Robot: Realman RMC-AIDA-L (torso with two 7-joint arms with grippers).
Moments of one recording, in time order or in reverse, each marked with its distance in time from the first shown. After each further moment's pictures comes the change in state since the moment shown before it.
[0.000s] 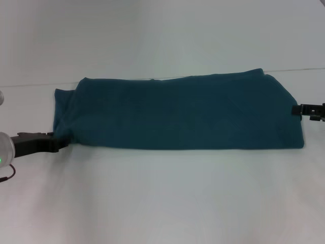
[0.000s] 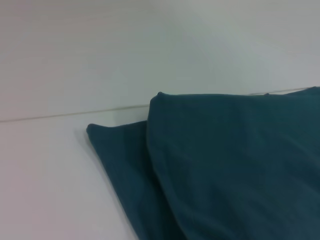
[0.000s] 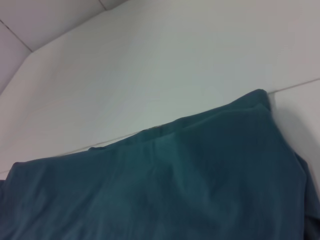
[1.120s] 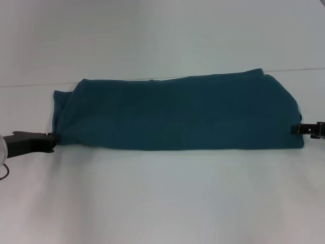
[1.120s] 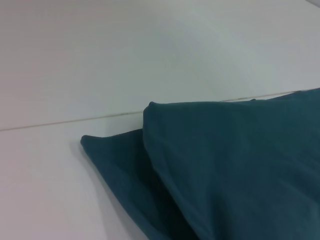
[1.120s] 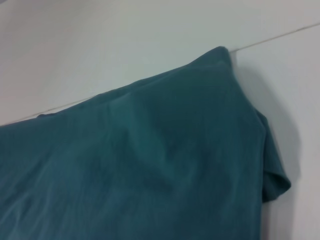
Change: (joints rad) left arm 0.038 -0.008 0.003 0.092 0.000 0.082 -0.004; right arm 0.007 0.042 -0.002 0.009 -0.143 0.094 0.036
